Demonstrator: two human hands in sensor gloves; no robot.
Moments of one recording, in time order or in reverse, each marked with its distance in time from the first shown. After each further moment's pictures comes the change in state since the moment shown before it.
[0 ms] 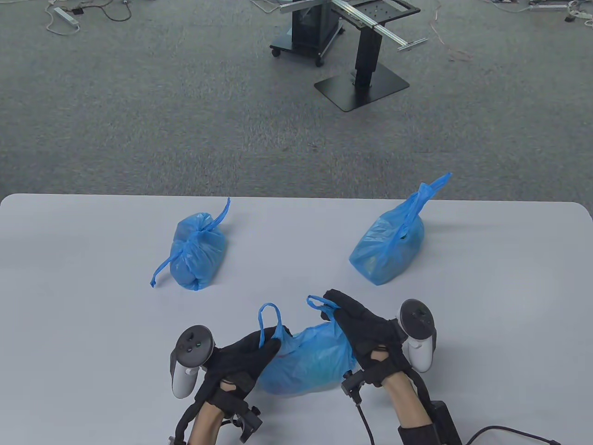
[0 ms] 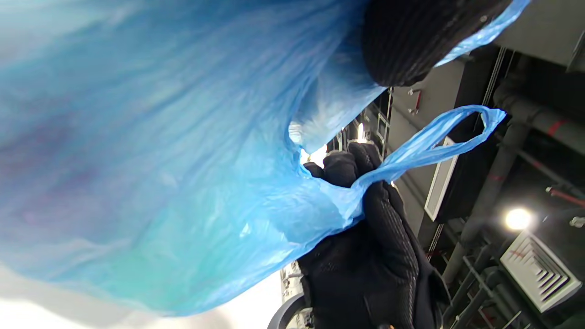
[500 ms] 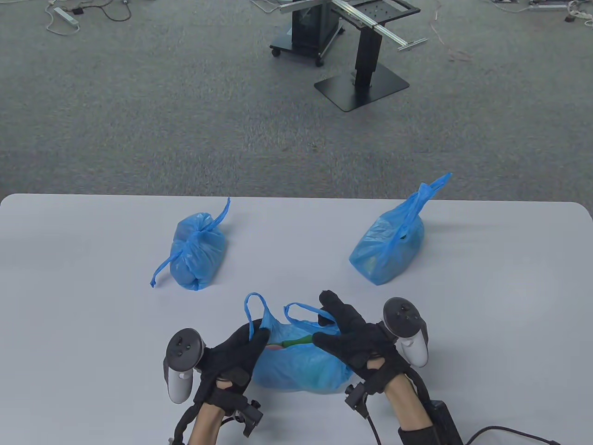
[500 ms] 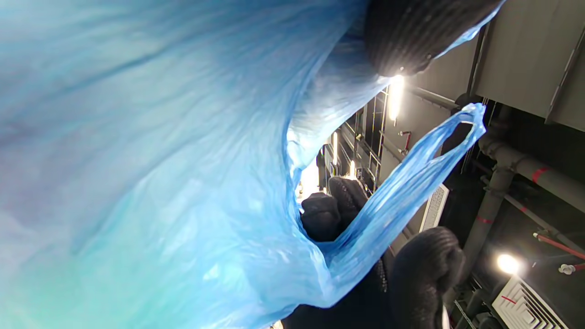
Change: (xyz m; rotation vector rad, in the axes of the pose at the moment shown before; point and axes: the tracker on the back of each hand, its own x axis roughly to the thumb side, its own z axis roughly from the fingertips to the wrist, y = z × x) left_hand -0.001 0.010 0.005 0.116 -0.009 0.044; right_hand 0.013 0.024 0.005 0.202 0.012 0.400
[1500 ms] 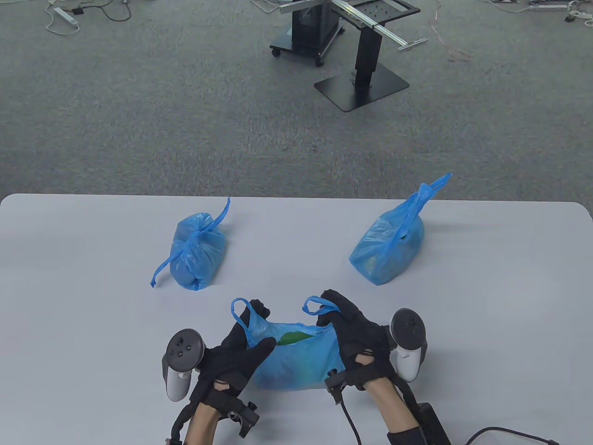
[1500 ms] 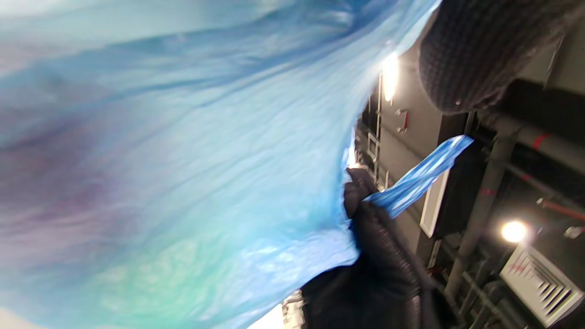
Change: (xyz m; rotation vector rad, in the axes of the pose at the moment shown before) left_hand -0.008 0.001 -0.003 -0.073 -0.015 -0.112; right_hand -0.019 0.001 0.000 -0.362 -0.006 -0.339
